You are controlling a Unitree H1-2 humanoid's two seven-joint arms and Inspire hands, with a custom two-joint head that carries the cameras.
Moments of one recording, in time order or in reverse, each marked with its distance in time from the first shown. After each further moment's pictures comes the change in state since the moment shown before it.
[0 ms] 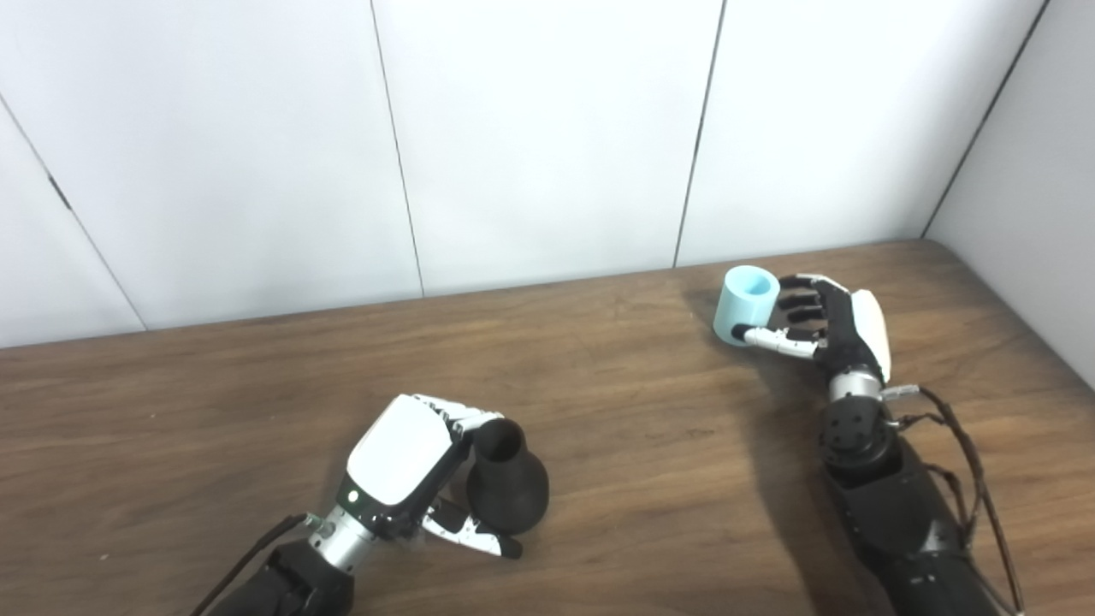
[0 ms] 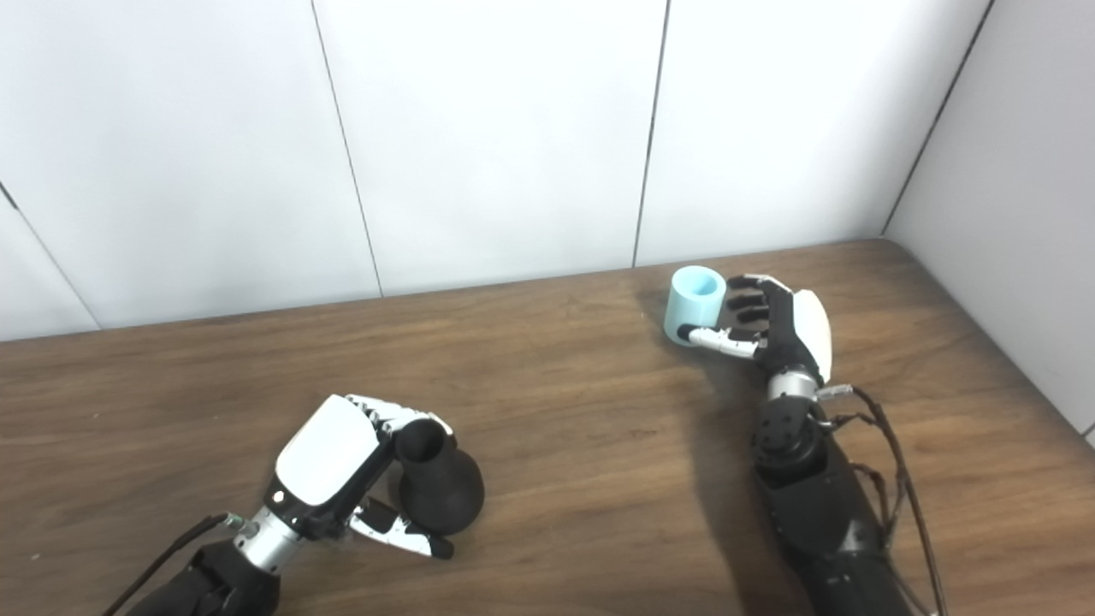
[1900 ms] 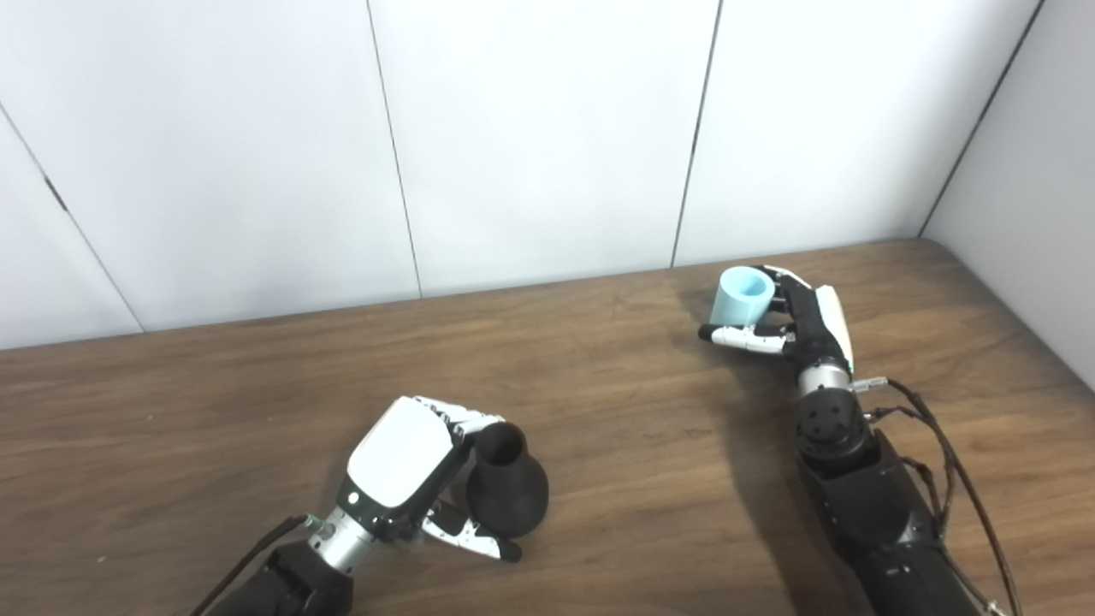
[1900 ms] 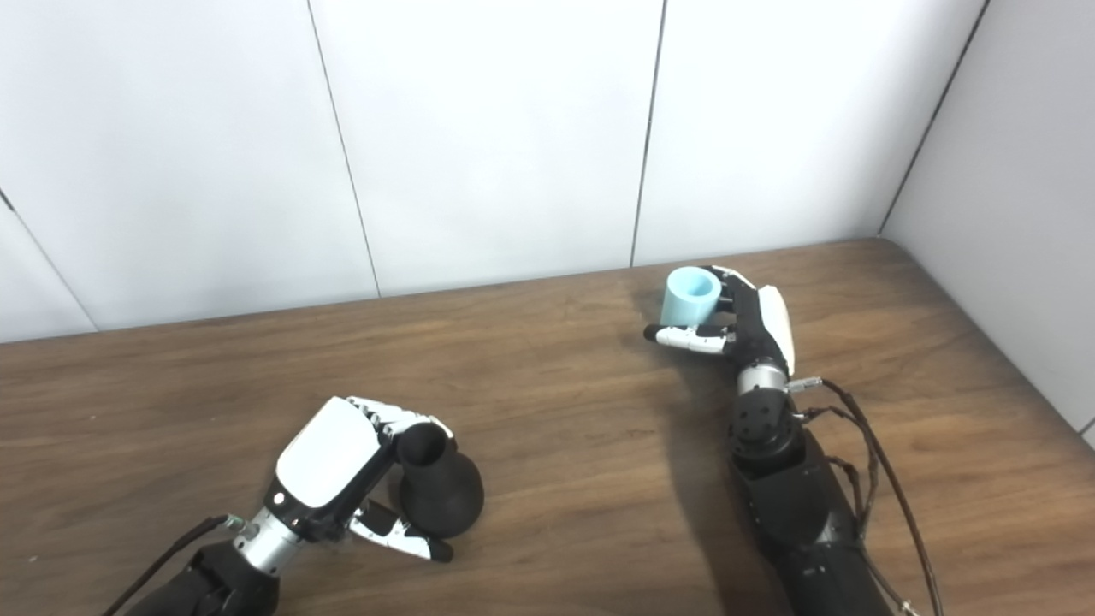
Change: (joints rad) left arm -0.001 0.002 -0.006 0.000 0.009 0.000 0.000; right arm -0.033 0.057 0.017 0.029 0.060 -0.046 -0.011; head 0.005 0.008
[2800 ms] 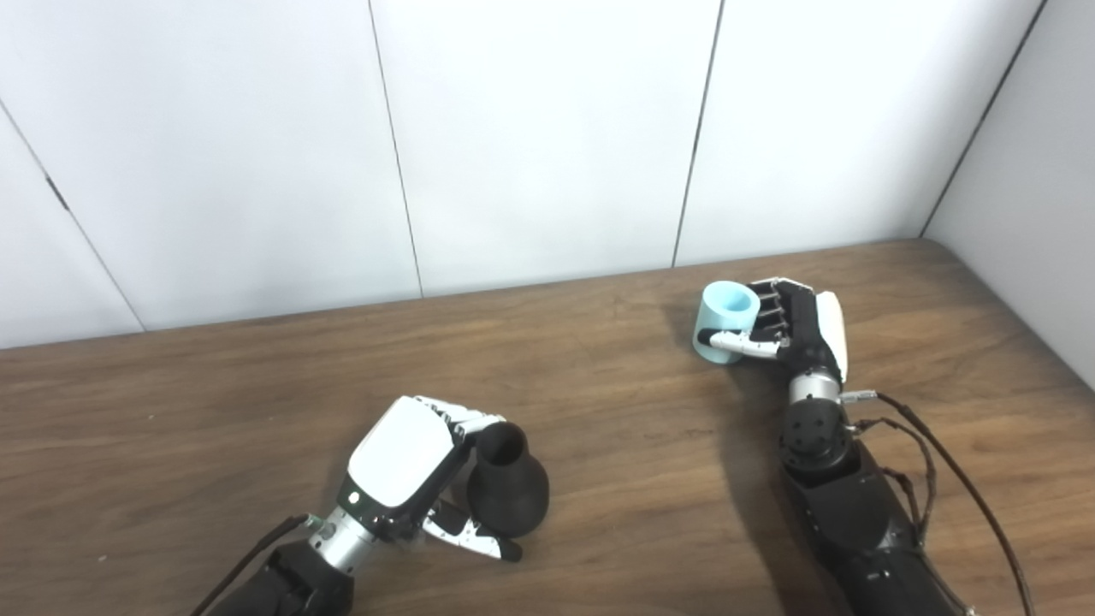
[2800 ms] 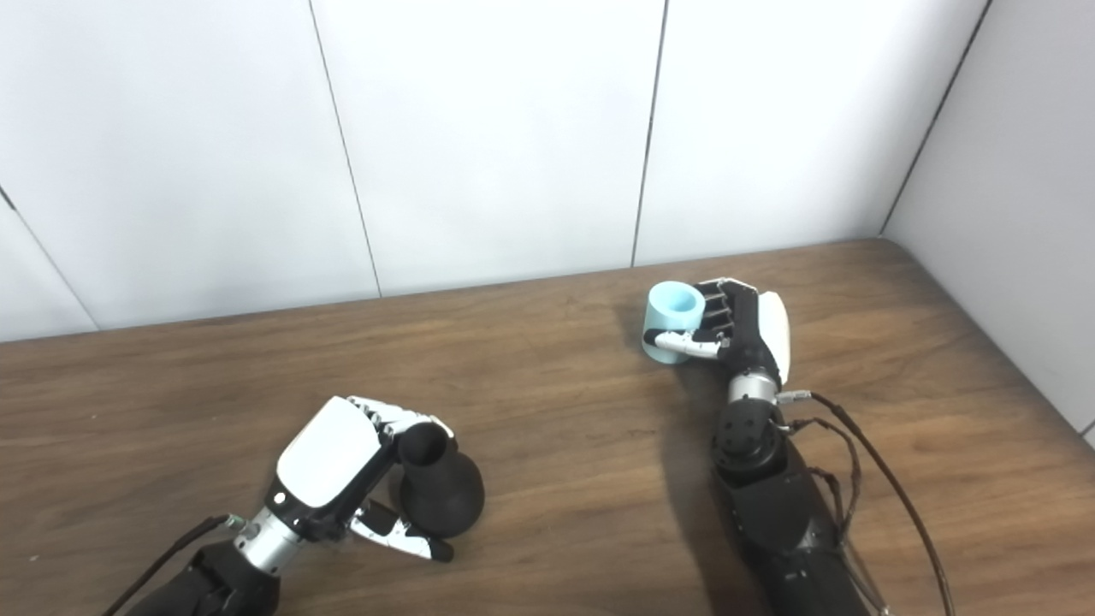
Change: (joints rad) left arm -0.001 0.000 0.000 0.000 0.001 0.000 0.000; right arm -0.004 0.033 -0.010 0.045 -0.006 -0.067 -0.097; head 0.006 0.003
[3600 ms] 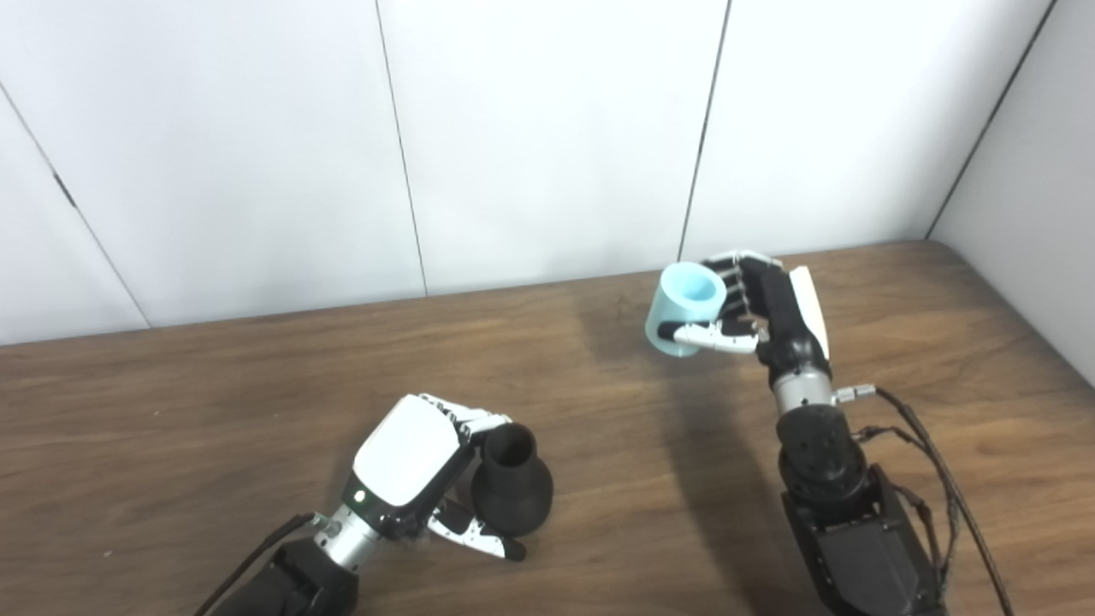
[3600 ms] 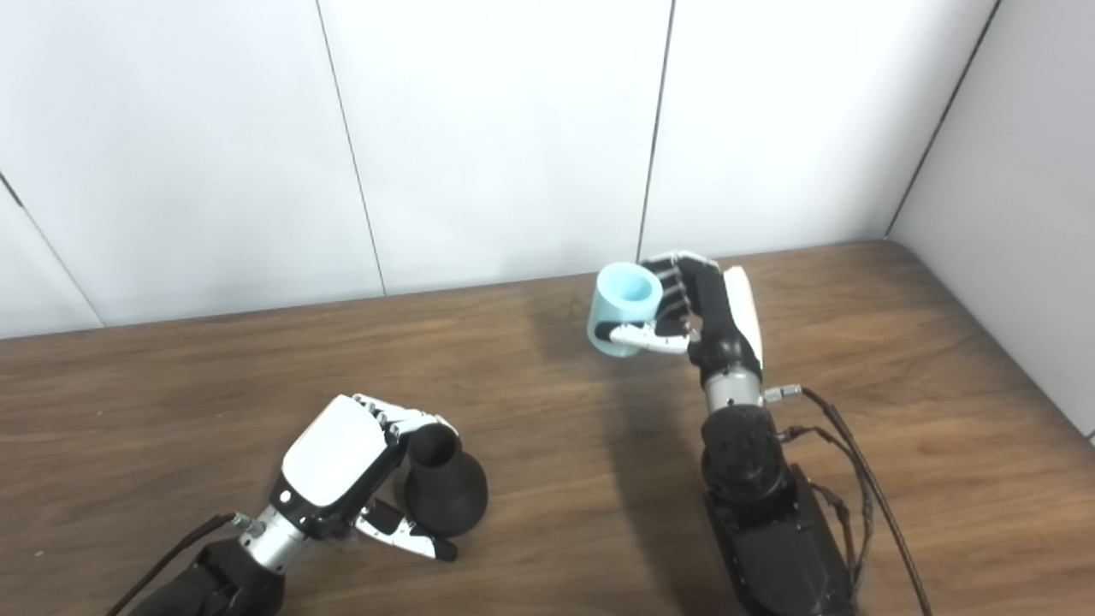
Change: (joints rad) left arm -0.002 -0.019 0.015 0.007 0.040 0.000 0.001; right arm 0.134 0.038 0.065 -0.579 -0.035 0.165 0.200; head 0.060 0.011
